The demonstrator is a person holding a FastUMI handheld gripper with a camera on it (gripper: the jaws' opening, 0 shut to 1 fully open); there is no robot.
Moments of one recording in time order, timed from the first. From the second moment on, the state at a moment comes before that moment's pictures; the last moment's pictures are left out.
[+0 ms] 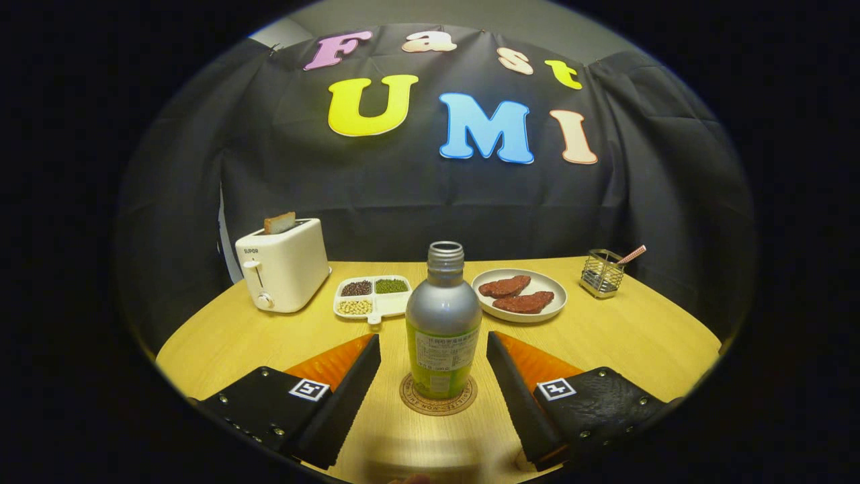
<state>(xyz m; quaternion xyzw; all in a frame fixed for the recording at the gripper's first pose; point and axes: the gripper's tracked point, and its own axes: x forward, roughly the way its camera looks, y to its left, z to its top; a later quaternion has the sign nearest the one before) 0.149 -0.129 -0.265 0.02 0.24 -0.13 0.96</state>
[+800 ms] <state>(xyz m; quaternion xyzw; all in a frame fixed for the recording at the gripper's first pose) 0.113 -0.108 -0.127 0.00 0.16 -0.10 0.98</state>
